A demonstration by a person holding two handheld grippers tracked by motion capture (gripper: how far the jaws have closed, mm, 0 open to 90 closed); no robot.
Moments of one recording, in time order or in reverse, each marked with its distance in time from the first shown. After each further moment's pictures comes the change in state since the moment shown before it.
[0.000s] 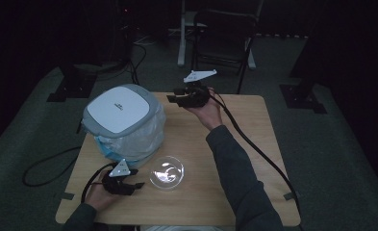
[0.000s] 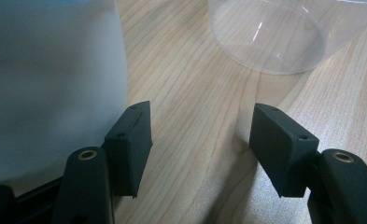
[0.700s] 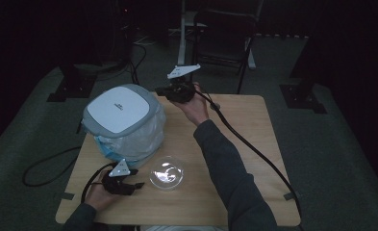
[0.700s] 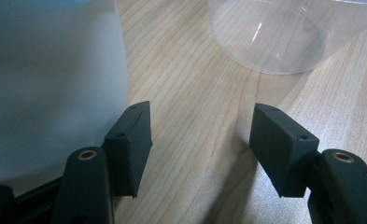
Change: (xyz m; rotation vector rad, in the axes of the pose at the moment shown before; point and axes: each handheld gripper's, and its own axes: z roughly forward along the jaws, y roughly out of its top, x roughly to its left) left arm 0.000 0.000 0.000 -0.002 -0.003 -0.002; right arm 0.019 0.030 0.031 -0.009 0.049 -0.062
